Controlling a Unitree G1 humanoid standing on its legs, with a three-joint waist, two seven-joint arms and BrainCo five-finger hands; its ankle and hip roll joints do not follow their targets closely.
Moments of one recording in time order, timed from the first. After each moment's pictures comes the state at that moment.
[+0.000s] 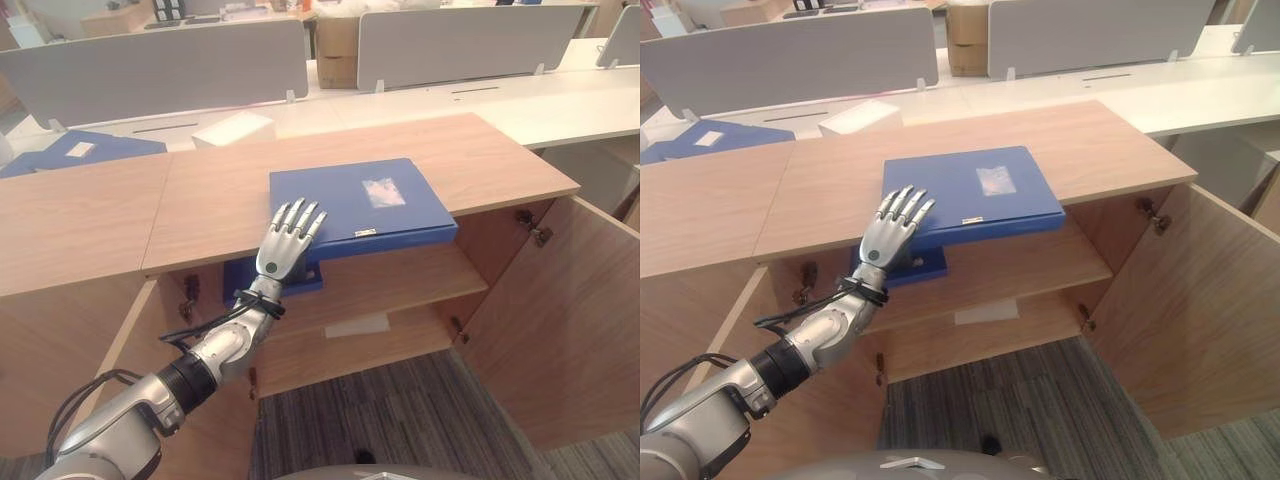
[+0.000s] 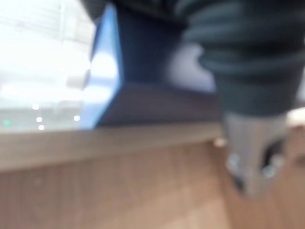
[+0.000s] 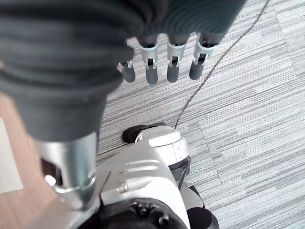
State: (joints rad) left arm -0.48 0.53 -0.84 0.20 0.88 0.29 0.38; right arm 0.04 -0.25 0.30 1.26 0.44 0.29 0.30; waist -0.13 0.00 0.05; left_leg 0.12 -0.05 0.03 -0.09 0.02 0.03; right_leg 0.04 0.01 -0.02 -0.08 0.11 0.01
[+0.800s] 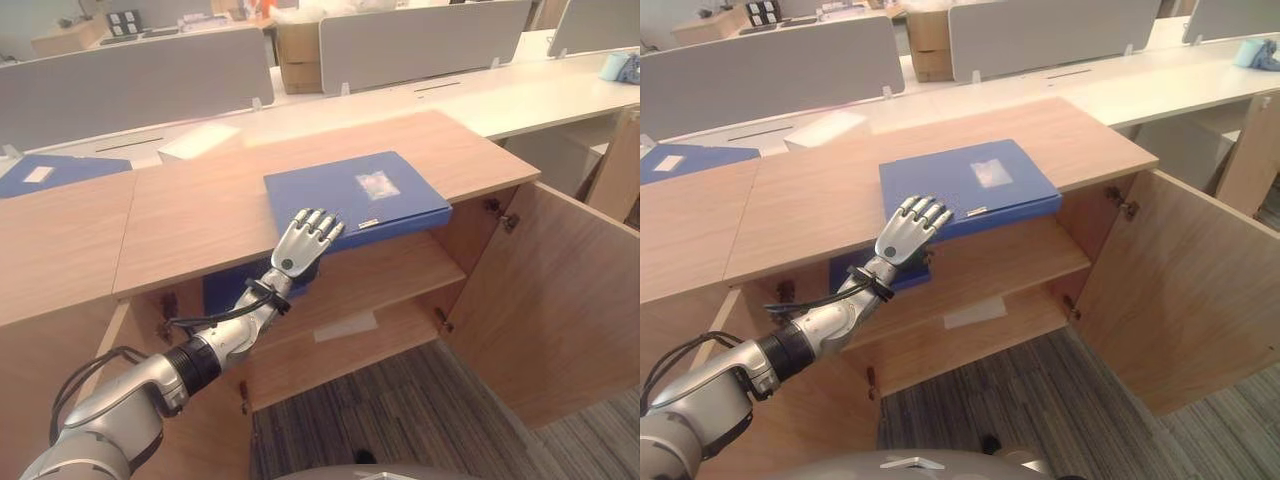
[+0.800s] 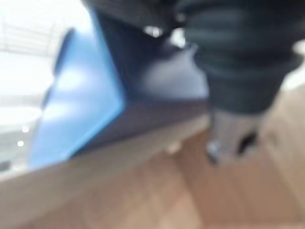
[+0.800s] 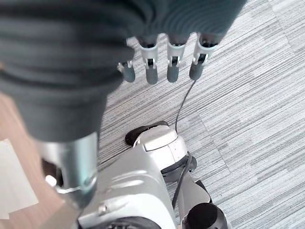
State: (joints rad) left arm -0.60 0.54 -0.95 0.28 0.97 0.27 0.36; right arm 0.07 -0.28 0.27 1.26 0.44 0.24 0.33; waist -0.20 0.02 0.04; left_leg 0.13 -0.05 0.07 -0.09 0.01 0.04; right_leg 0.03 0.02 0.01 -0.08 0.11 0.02
